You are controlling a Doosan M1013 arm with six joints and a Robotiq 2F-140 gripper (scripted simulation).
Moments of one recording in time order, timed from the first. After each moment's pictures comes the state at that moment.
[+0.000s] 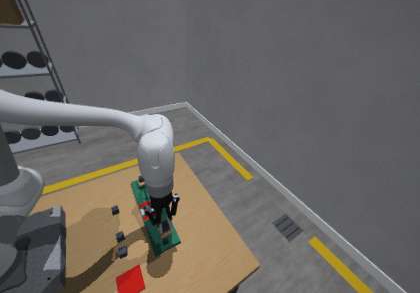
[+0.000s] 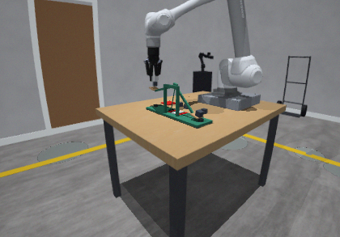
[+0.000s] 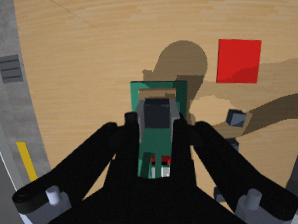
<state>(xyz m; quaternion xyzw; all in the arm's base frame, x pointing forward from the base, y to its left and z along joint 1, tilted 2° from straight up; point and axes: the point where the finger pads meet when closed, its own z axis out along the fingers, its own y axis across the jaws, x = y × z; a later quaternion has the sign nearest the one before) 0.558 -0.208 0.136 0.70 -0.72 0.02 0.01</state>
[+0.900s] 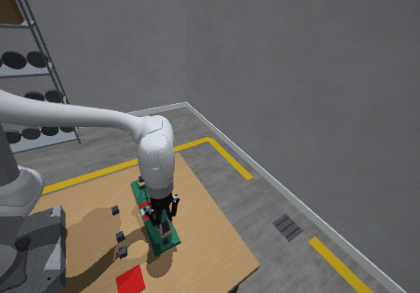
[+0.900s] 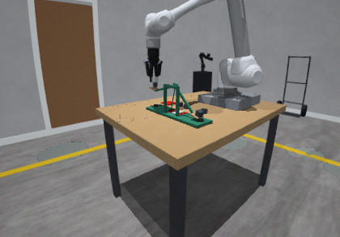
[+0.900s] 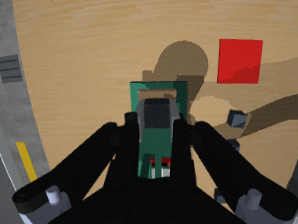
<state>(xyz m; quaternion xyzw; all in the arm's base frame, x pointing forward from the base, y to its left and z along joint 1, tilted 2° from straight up) 0.558 -0.208 0.131 0.70 -0.72 0.02 0.01</state>
